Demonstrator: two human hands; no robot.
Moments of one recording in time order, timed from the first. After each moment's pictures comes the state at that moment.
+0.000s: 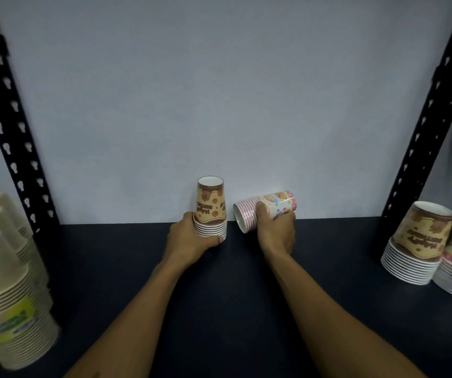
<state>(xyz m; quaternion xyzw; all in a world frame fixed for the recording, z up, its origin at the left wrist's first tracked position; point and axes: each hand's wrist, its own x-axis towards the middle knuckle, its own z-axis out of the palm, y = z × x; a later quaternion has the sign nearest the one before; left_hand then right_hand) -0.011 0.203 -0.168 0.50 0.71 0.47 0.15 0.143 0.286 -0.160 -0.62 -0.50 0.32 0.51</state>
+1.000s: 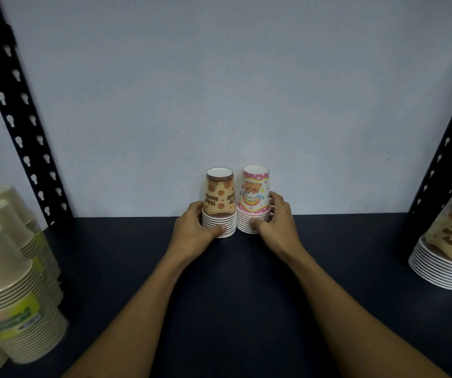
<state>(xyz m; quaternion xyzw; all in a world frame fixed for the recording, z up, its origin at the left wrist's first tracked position) -0.022 0.207 -0.168 0.49 0.69 0.51 0.18 0.144 0.294 -0.171 -0.40 -0.71 0.36 0.45</state>
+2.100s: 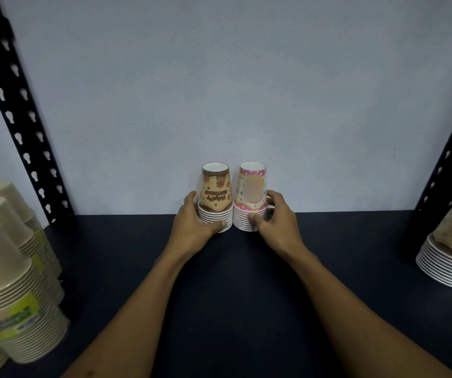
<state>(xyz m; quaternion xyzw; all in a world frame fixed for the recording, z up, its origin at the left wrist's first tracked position) -0.022 0.203 -0.161 0.48 0.69 0.52 0.15 0.142 0.284 -0.163 -0.38 -0.74 0.34 0.44</state>
